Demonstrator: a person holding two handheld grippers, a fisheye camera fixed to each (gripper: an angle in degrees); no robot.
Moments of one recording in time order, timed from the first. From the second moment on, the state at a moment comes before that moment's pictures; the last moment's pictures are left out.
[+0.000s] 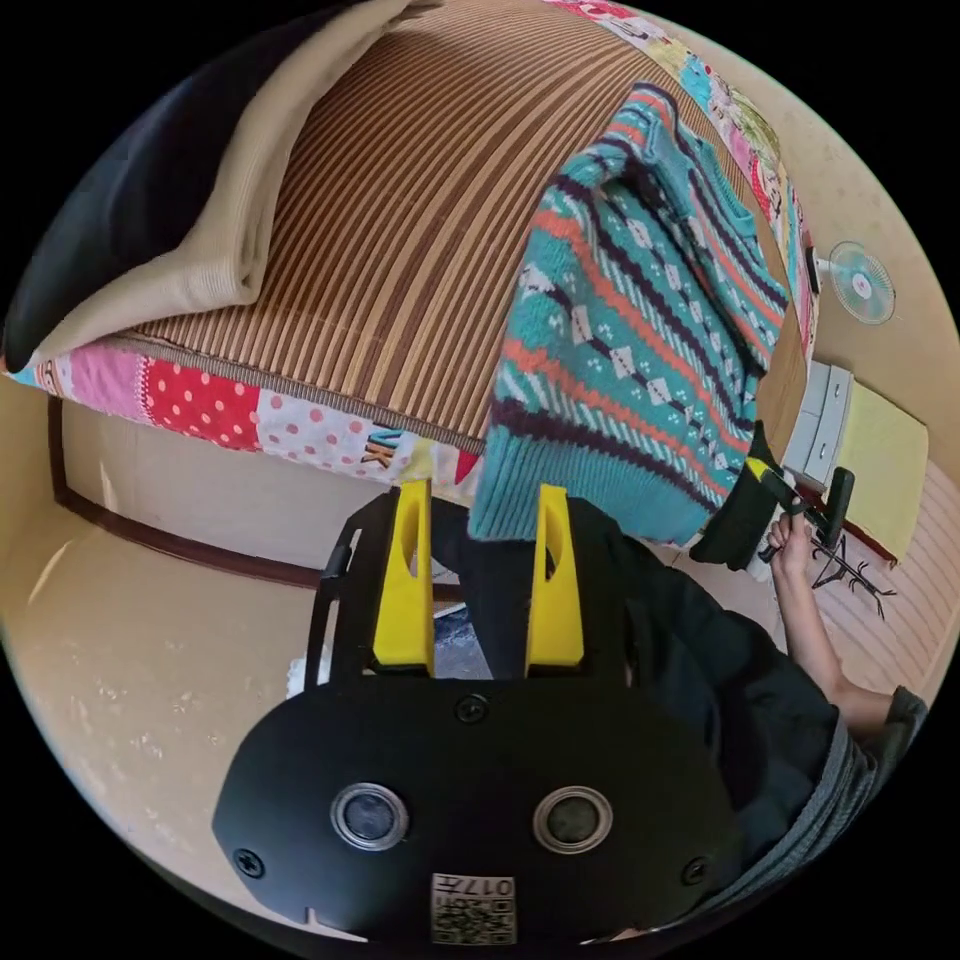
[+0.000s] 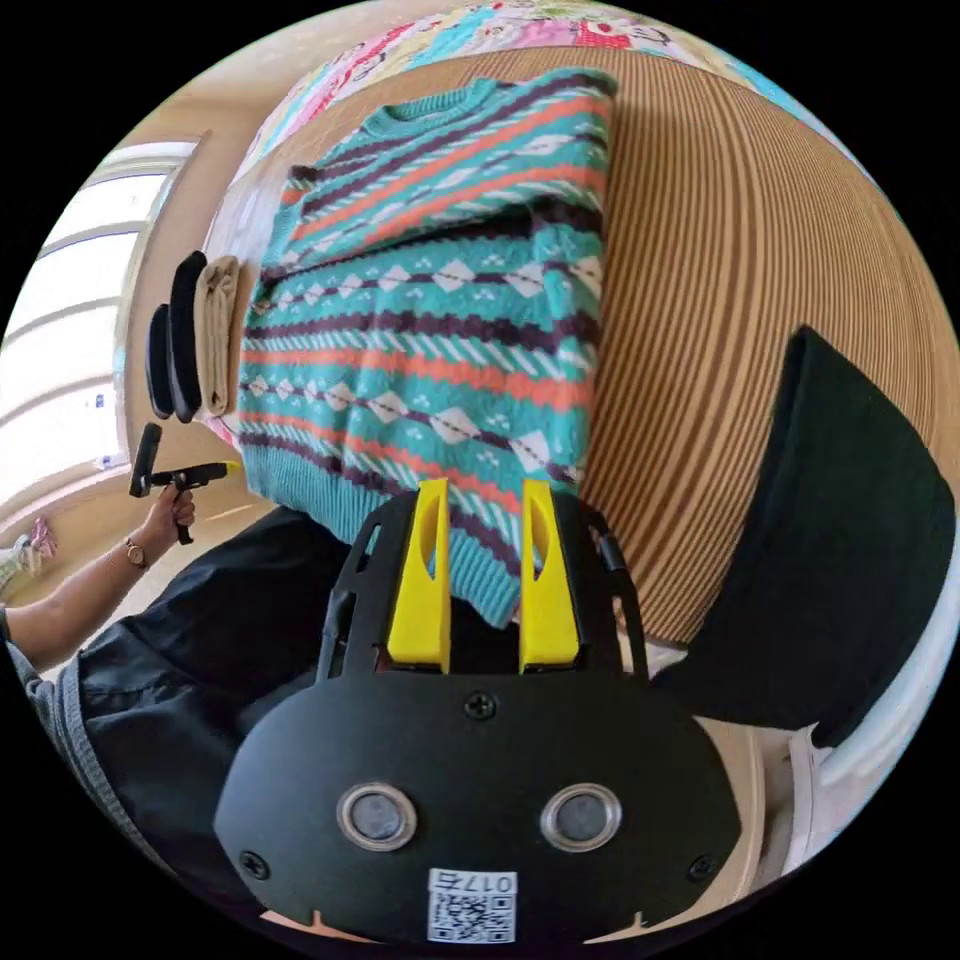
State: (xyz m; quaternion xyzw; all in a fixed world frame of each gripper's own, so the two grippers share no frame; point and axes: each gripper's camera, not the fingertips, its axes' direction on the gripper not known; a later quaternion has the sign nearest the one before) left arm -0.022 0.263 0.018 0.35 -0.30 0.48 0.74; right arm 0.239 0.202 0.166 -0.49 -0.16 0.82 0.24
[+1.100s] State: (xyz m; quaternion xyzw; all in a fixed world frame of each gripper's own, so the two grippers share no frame) left arm 0.051 0.323 -0.144 0.16 0.30 0.56 0.76; right arm 0.234 0.308 -0.021 0.22 0.13 0.97 0.01
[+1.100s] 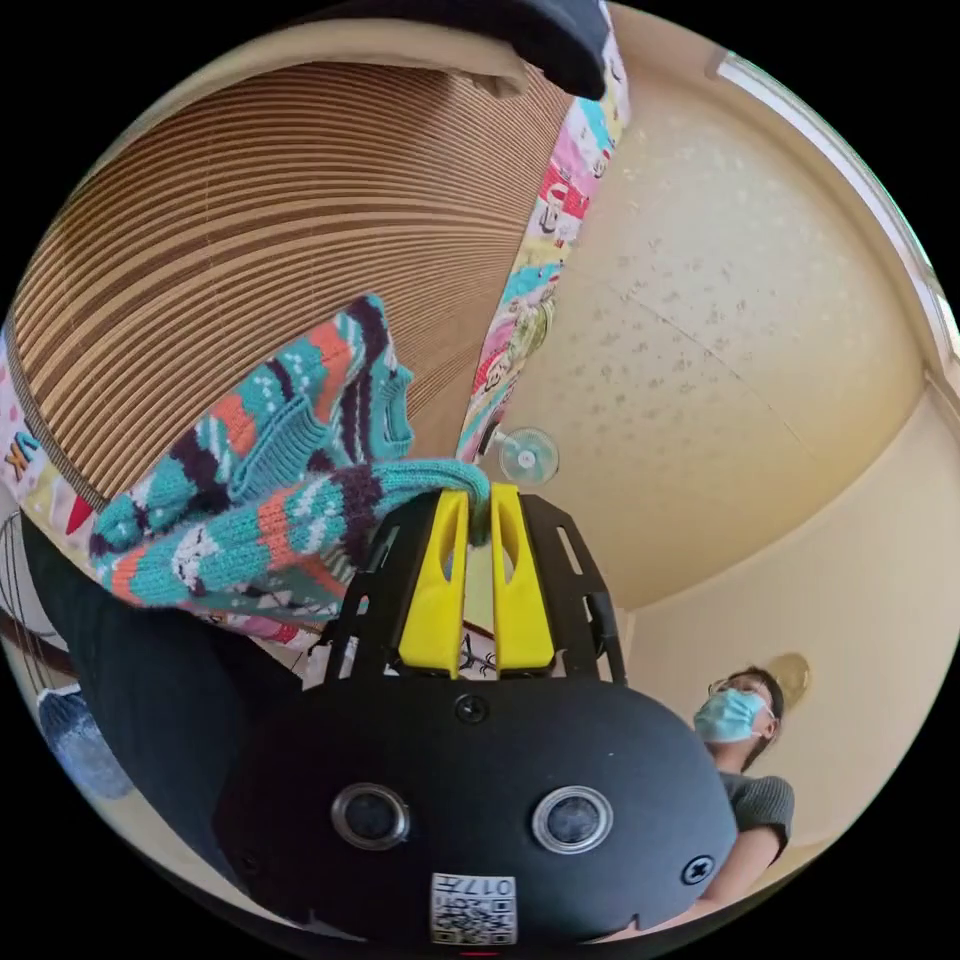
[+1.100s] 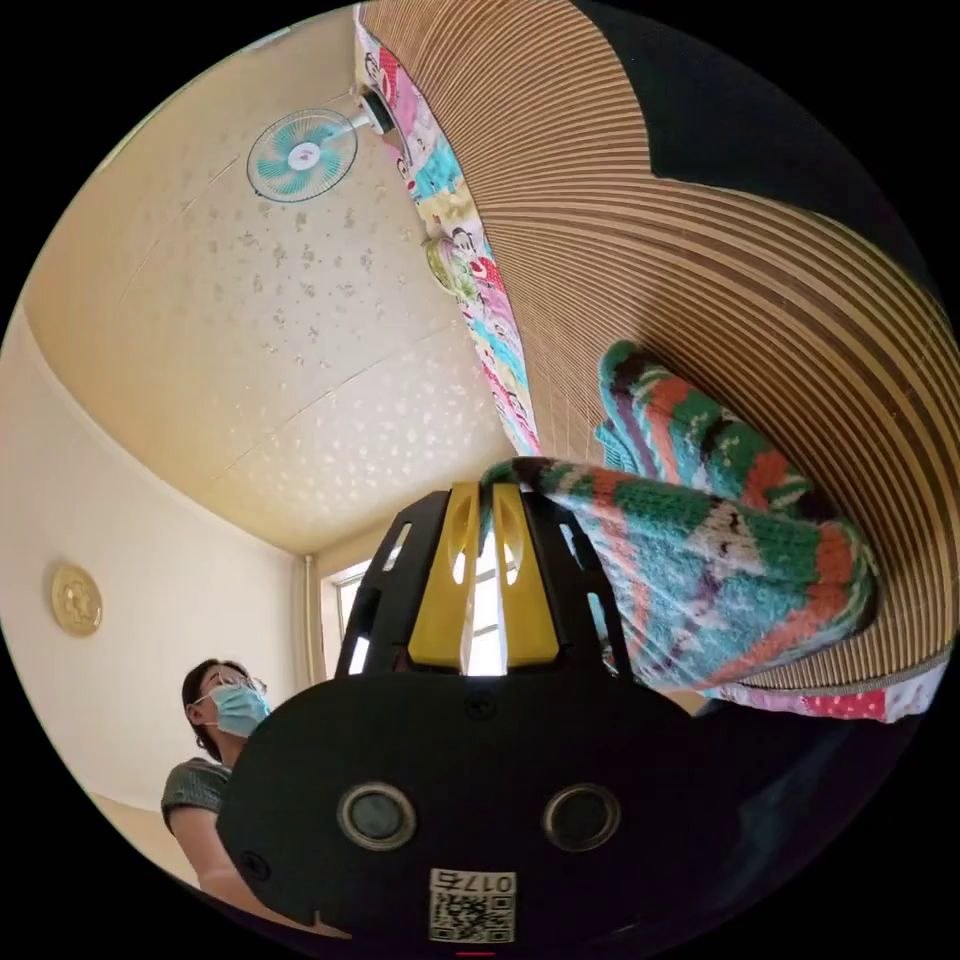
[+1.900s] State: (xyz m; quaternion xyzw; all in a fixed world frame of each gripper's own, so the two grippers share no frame) left arm 0.085 0.285 -0.178 0.32 -0.02 0.57 0.75; right arm 0.367 0.376 0.134 -0.35 -0.05 0.90 0.27
